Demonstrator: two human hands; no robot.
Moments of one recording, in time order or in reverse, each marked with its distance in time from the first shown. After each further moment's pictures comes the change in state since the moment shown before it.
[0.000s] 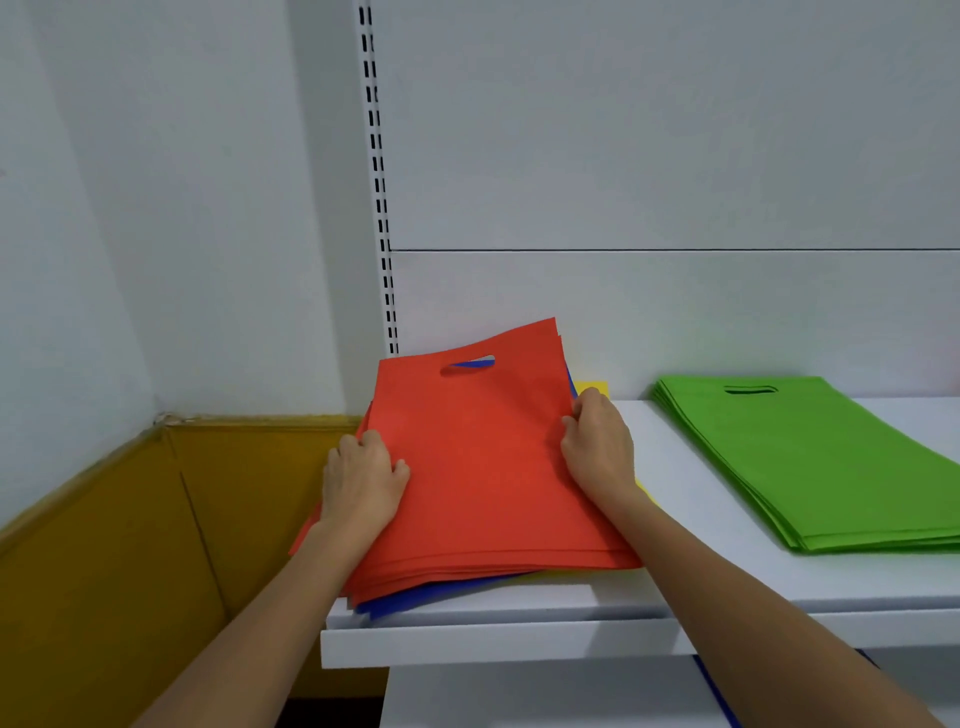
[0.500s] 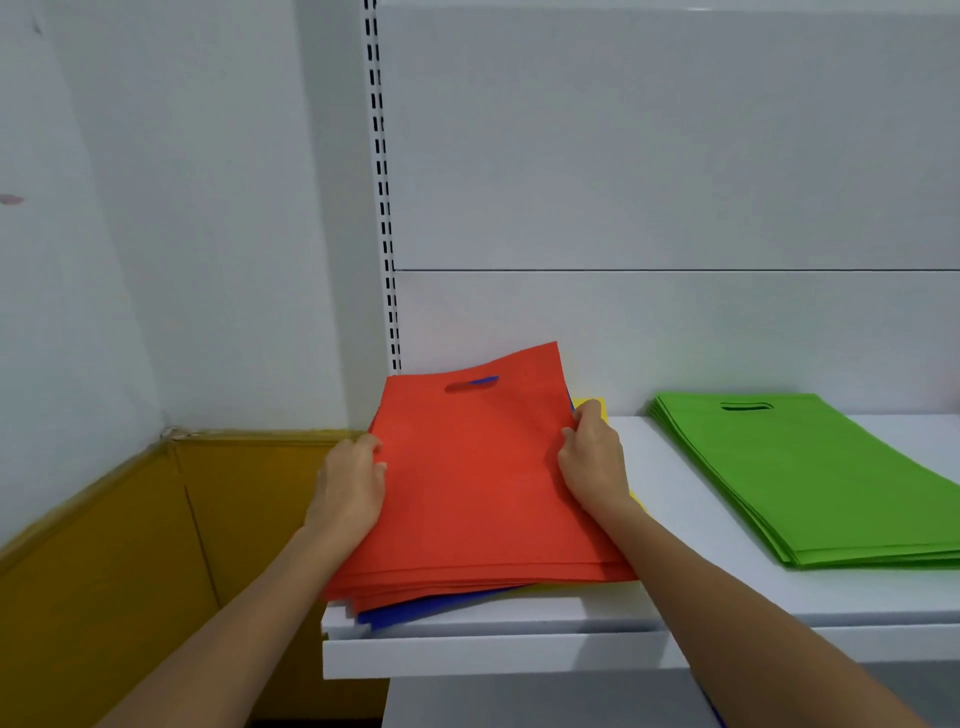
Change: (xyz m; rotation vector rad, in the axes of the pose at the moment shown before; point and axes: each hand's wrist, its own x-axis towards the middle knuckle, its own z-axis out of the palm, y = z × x) left_hand 0.007 -0.014 -0.011 -0.153 0.077 0.083; right_hand -0.002 -0.004 -0.007 0.175 -0.045 0.056
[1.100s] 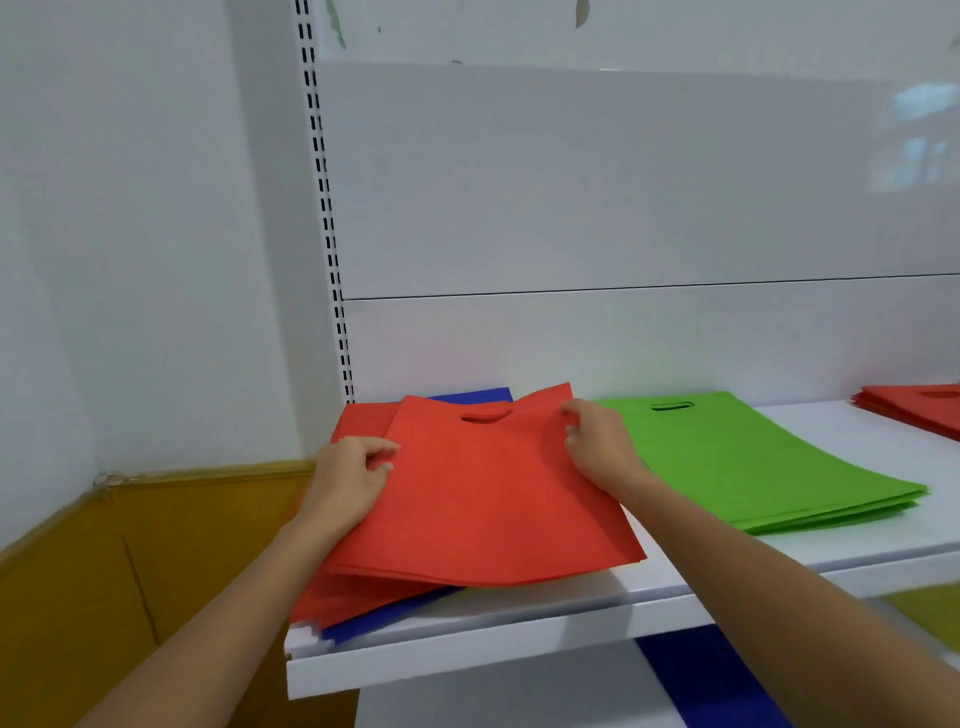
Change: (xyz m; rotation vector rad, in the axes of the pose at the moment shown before) left_hand 0.000 0.044 -0.022 -0.224 -0.067 0.186; right_hand 0.006 0.009 -0.070 -0.236 -0.023 -0.039
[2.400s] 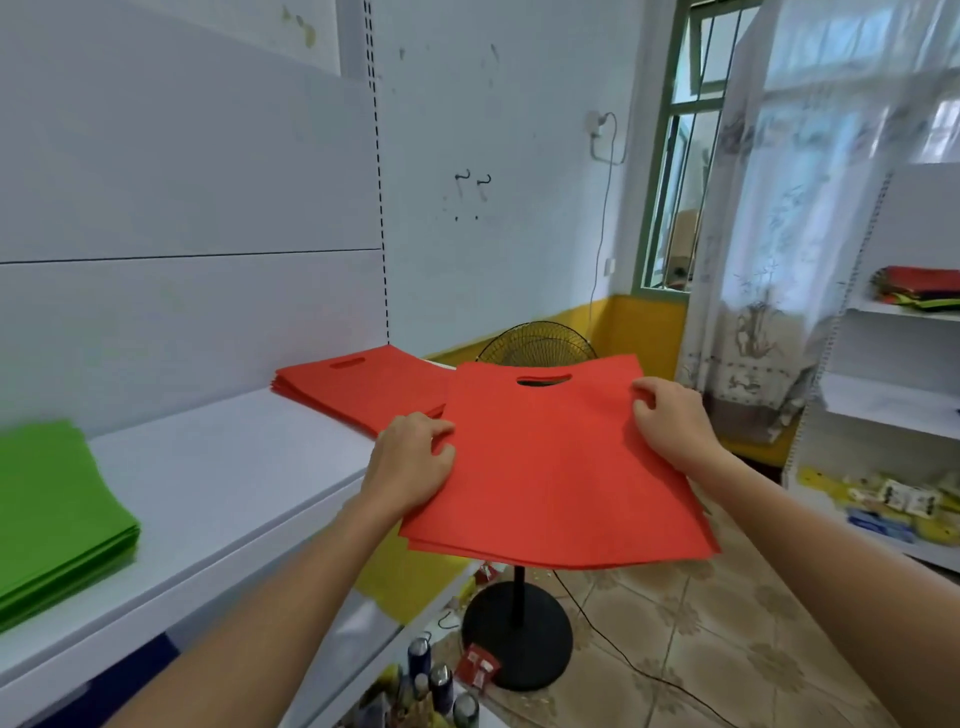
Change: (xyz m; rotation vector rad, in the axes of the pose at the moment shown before) left_hand -0.146 0.626 0.397 -0.323 -0.466 0.741; right_hand -0.203 0.553 -0.478 -0.408 0.445 0.650
